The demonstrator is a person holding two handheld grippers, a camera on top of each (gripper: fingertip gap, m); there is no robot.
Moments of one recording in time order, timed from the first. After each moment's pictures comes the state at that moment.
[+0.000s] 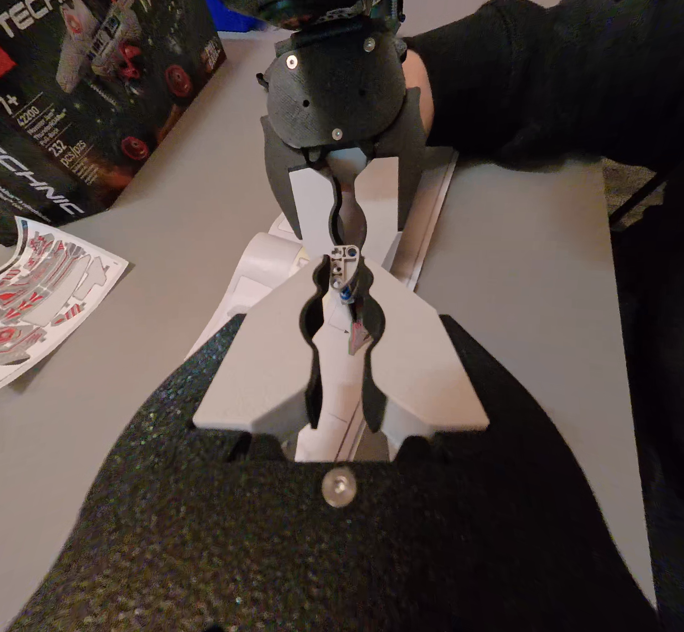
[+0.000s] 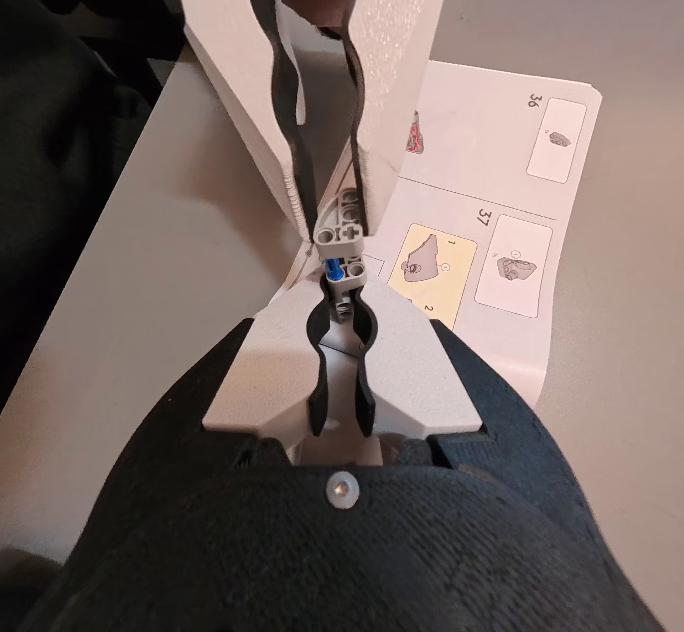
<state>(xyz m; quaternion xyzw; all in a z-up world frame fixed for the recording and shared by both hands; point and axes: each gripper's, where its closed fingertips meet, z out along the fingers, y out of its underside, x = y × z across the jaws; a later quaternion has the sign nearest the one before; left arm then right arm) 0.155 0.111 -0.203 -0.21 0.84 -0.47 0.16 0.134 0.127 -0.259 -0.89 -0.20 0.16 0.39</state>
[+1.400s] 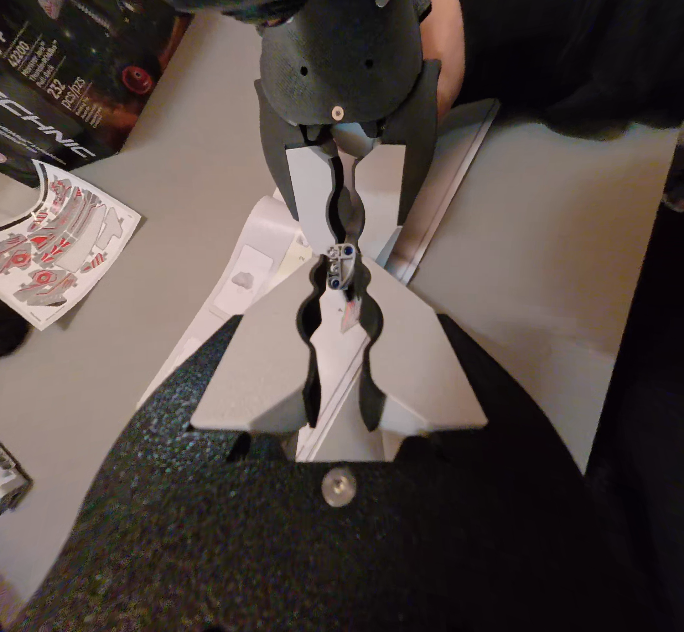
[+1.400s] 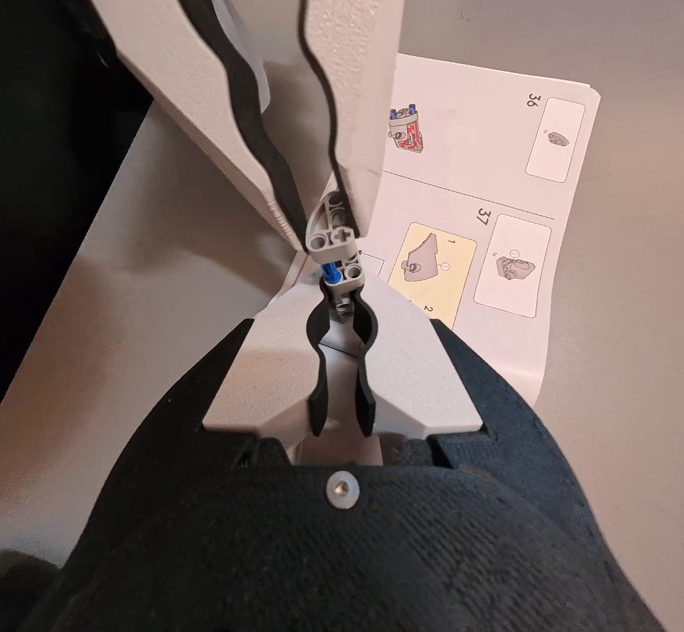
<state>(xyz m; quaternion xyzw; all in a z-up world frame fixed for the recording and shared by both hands) 0.152 0.108 -0.207 -0.27 0.88 -0.35 0.17 0.134 0.127 -0.260 -0.89 -0.20 0.15 0.39</state>
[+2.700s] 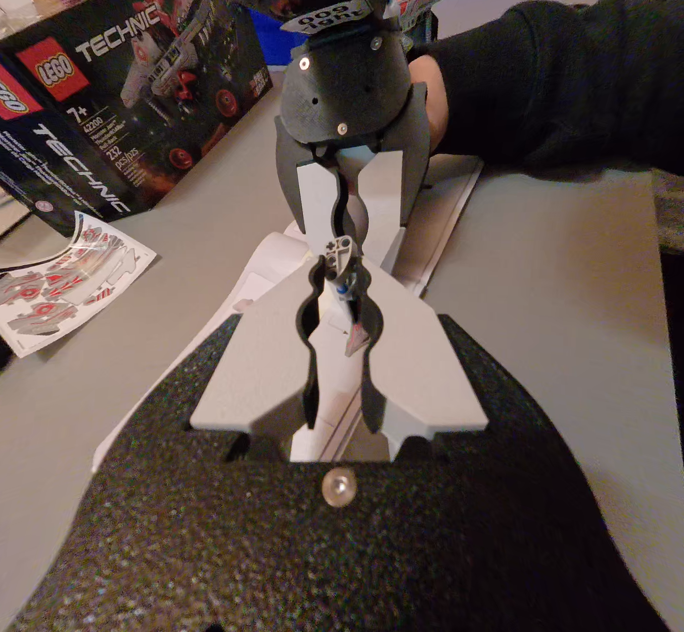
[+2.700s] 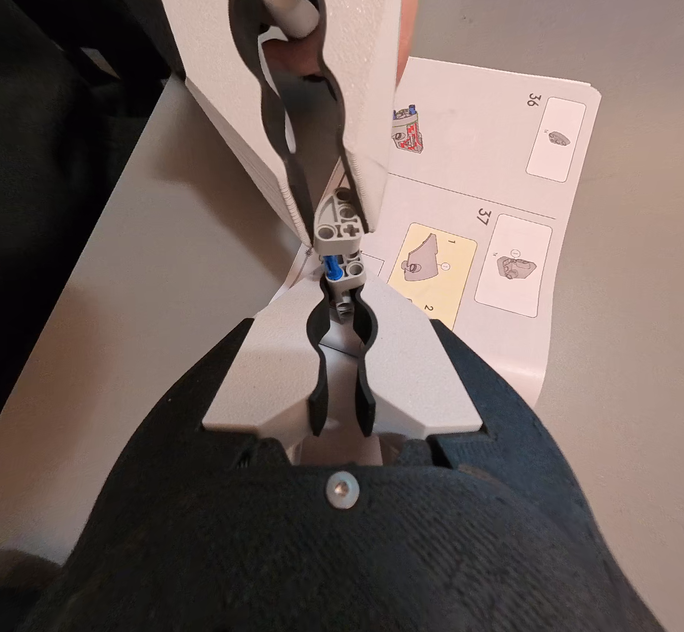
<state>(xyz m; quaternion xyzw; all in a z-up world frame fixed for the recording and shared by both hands) 0.151 0.112 -0.209 -0.24 0.80 -0.50 0.23 0.133 0.127 -0.260 -0.89 -0.20 0.16 0.39</state>
